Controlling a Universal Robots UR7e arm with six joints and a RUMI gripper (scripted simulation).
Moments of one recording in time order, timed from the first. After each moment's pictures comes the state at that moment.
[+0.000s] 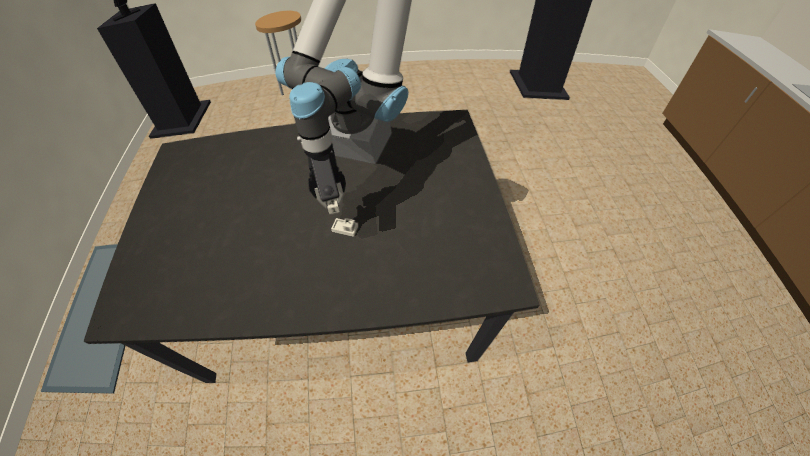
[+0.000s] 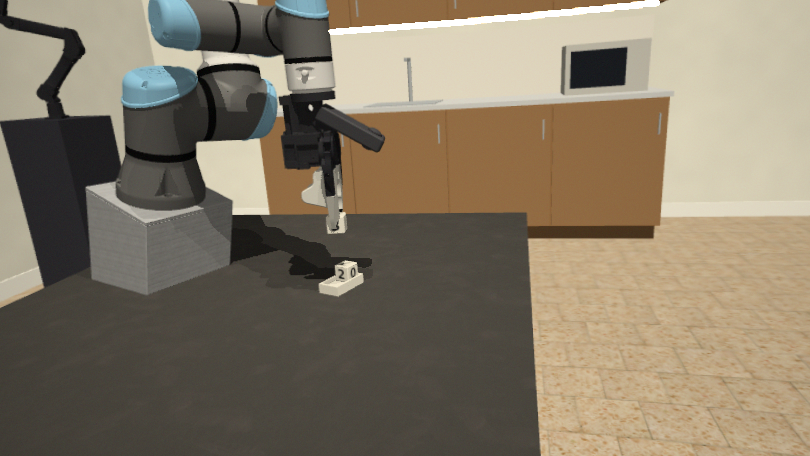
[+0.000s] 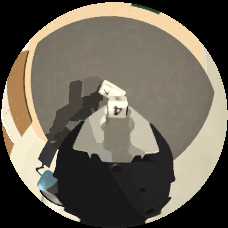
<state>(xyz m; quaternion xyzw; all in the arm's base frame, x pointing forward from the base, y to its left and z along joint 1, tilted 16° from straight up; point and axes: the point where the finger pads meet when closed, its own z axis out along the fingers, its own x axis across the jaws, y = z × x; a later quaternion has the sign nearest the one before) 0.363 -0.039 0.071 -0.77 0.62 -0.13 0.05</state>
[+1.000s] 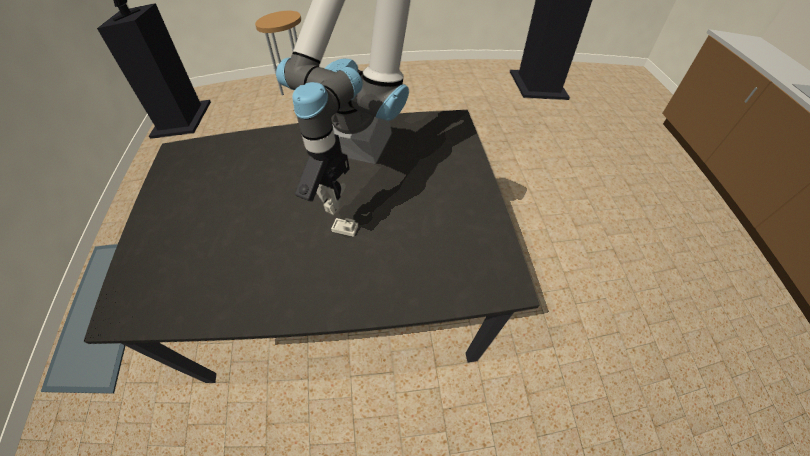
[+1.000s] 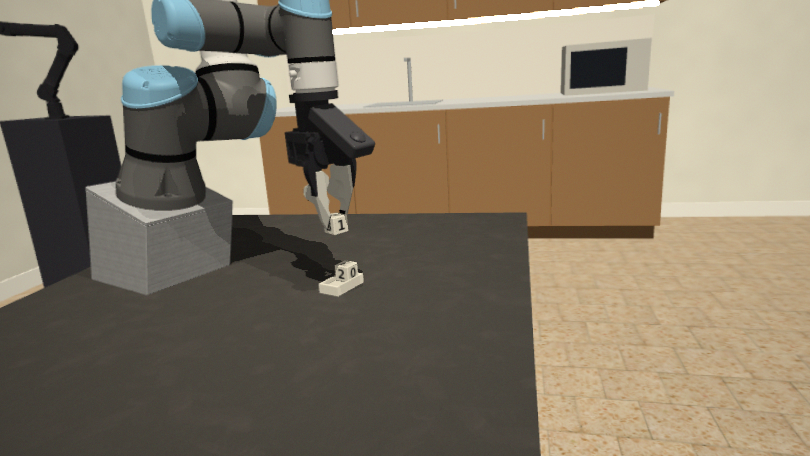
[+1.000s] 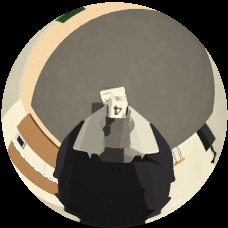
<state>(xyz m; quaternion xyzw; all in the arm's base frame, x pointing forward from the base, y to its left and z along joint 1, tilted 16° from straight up) 0.363 -0.044 0.072 -0.49 0.86 -0.10 0.10</state>
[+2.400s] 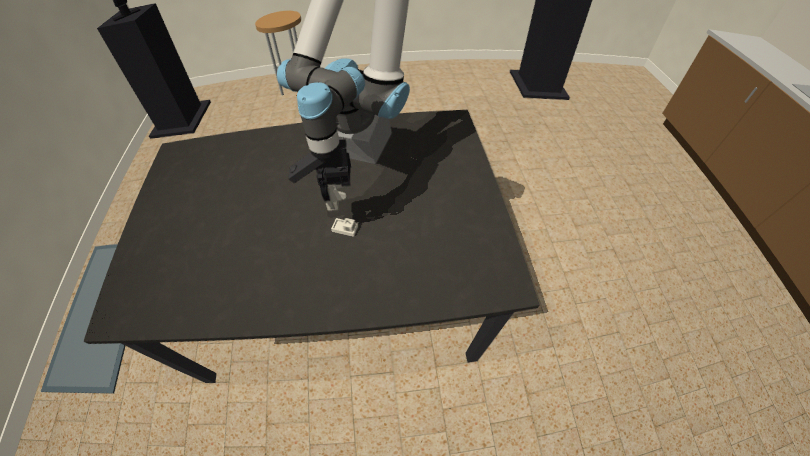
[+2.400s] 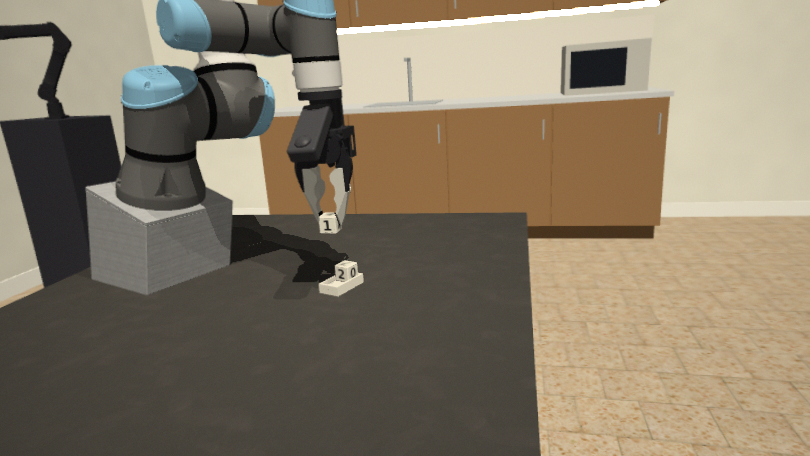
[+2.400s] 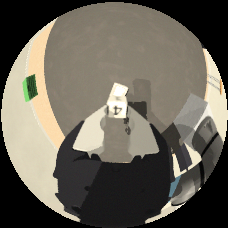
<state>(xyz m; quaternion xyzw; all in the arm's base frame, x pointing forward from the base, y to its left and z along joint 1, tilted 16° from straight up) 0.352 -0.042 0.069 -0.02 0.99 -0.04 0.13</state>
